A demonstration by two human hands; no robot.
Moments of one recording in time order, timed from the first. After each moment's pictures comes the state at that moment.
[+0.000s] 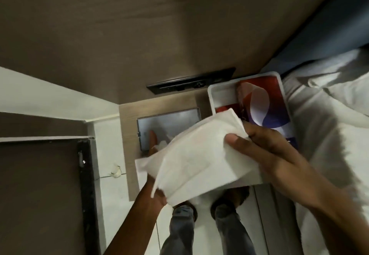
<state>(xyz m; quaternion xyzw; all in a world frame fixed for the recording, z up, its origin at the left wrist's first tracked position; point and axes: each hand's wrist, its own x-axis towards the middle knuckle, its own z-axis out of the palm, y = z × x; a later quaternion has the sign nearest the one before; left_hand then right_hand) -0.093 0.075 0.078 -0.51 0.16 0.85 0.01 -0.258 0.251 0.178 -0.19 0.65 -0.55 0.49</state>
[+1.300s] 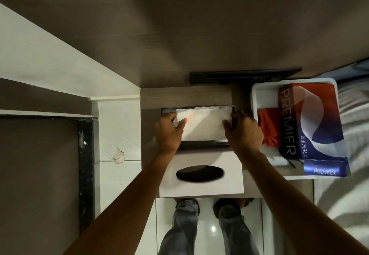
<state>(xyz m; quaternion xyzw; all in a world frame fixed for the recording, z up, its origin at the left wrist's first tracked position) -0.092 -0.042 -0.075 -0.52 0.72 0.46 -0.01 -0.228 0.118 -0.054 -0.16 0.96 -0.13 0.19</state>
